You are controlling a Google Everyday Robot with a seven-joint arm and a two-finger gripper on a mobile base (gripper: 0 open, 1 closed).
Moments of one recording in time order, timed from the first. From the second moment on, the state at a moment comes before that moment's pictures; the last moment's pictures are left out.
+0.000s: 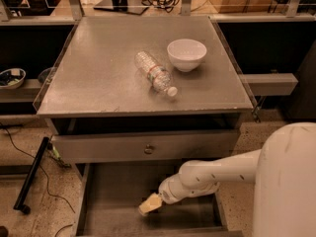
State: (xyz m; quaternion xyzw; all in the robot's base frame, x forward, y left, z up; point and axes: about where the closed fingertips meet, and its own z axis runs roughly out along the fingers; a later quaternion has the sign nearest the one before) arm 0.477 0.010 0.404 -0.35 0.89 0.26 0.16
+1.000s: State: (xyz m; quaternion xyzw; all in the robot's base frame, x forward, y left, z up) arm 0.474 0.008 0.389 -0.35 0.89 0.24 0.16
